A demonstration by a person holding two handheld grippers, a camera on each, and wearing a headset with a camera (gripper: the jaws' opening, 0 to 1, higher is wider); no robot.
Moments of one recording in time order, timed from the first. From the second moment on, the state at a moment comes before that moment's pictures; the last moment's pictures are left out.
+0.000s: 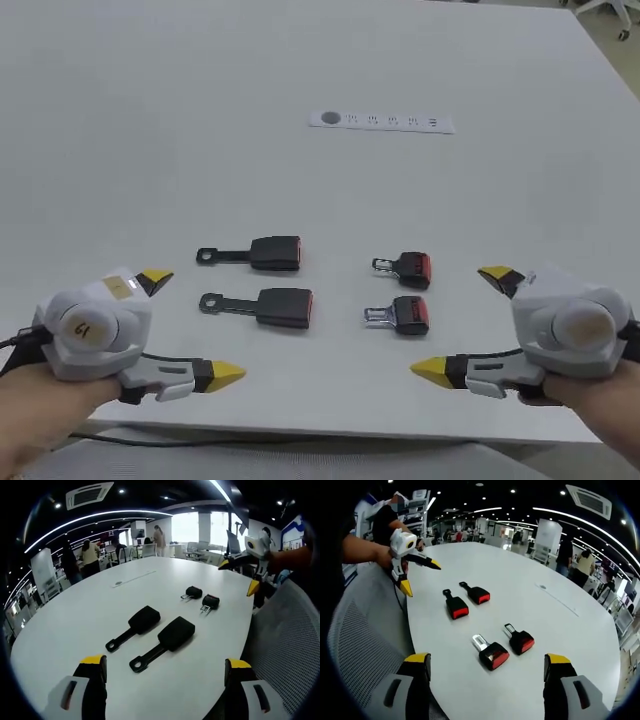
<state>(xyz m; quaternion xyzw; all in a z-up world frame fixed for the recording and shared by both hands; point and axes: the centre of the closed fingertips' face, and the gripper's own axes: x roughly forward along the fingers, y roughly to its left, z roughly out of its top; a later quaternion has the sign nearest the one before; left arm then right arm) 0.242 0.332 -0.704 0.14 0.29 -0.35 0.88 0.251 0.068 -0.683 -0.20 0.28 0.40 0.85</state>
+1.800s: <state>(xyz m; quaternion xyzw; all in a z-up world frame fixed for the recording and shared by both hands) 0.246 0.330 -0.705 0.17 0.32 -0.37 0.86 0.253 0.068 -0.687 -0.23 0.30 0.43 0.82</state>
